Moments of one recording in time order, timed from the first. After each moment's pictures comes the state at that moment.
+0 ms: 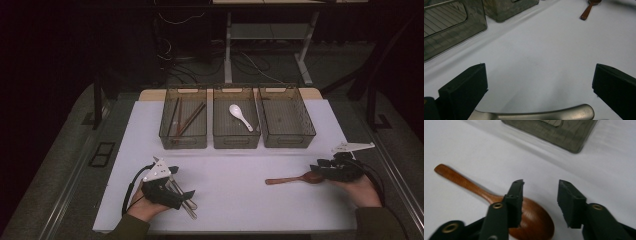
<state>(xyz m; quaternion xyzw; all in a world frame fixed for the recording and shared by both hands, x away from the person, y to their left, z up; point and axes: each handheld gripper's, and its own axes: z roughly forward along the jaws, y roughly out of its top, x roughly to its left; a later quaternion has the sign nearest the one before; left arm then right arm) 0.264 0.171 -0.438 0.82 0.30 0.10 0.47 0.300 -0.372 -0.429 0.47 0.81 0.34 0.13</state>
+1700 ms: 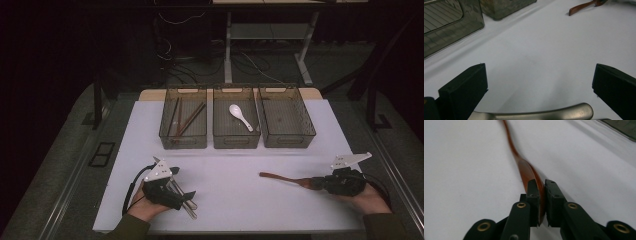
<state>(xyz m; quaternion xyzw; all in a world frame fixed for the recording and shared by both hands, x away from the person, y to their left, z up) 0.265 0.169 -0.439 0.83 0.29 0.09 0.47 0.277 -0.369 -0.437 0.35 0.87 0.34 0.06</state>
